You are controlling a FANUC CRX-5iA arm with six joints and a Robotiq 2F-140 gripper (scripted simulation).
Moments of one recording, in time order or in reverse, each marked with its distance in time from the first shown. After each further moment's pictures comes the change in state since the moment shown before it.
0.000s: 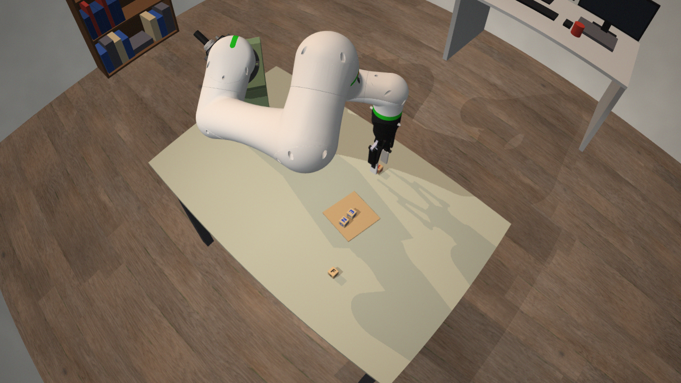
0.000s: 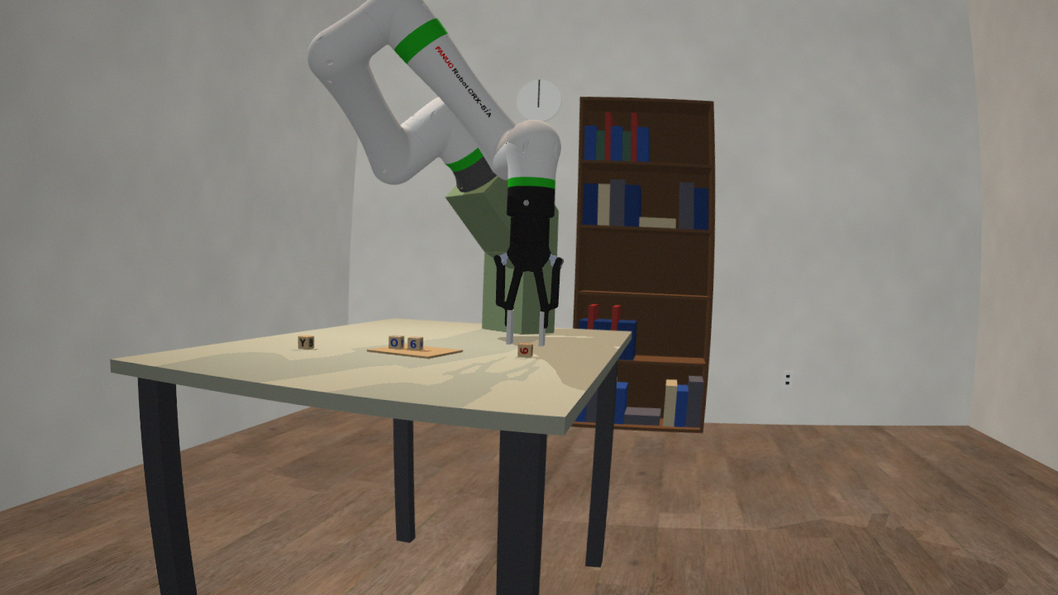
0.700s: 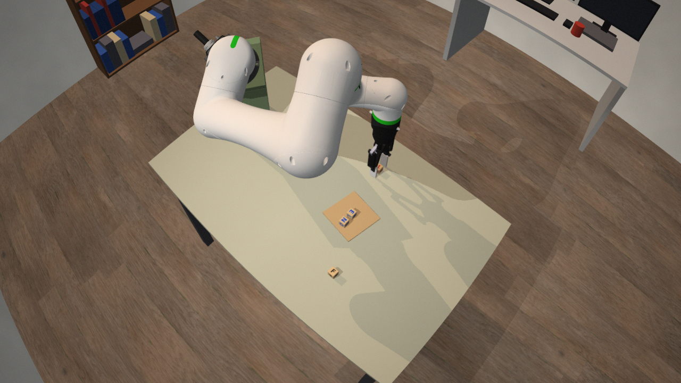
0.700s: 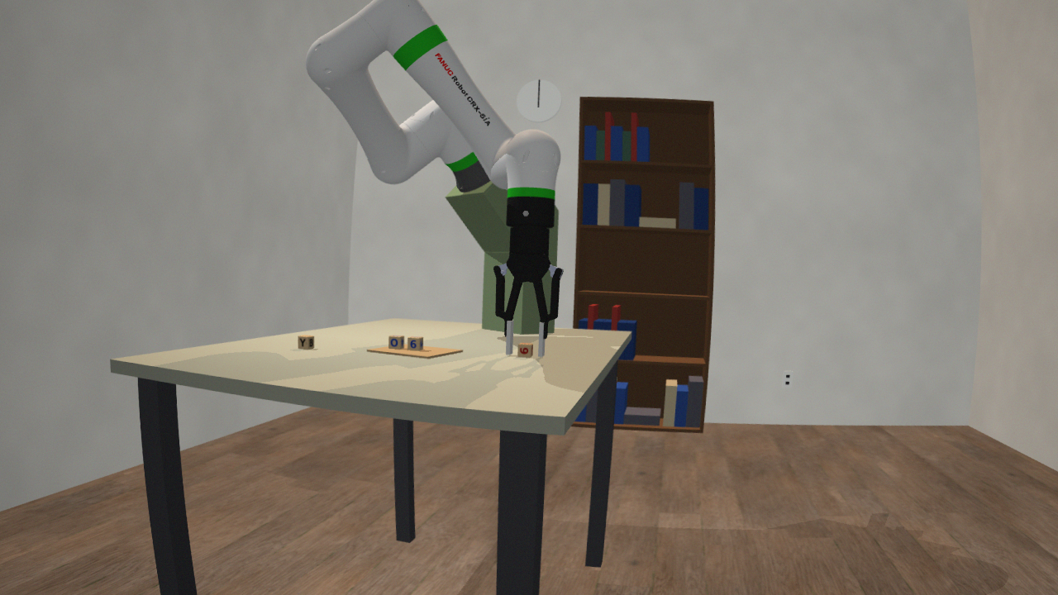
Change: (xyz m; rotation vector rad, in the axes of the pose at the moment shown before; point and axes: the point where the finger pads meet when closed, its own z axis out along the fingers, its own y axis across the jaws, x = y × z) arm 0.000 0.000 0.020 0.000 0.000 0.000
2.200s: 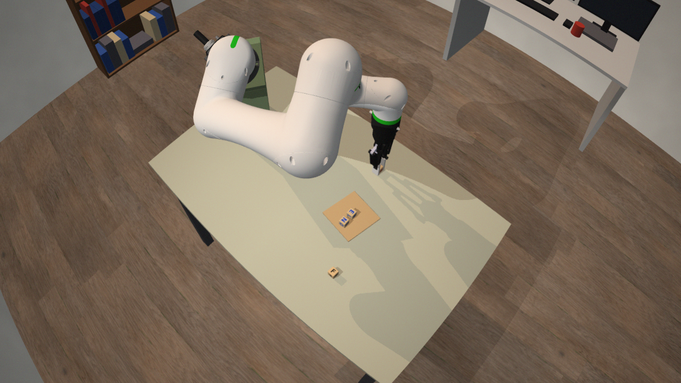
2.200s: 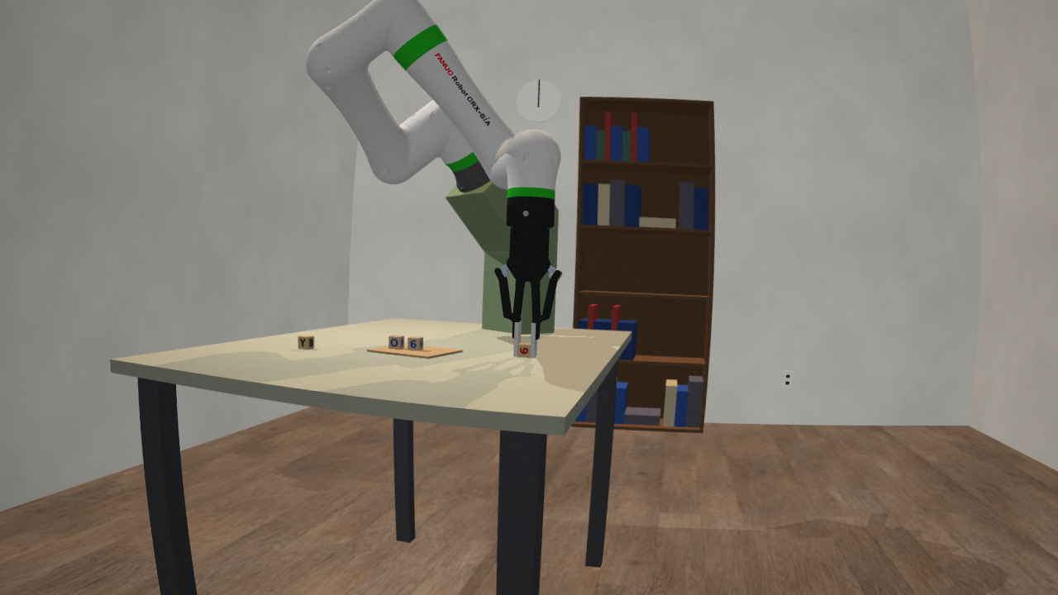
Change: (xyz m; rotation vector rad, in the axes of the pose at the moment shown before) arm 0.000 0.000 0.000 0.000 0.000 0.000
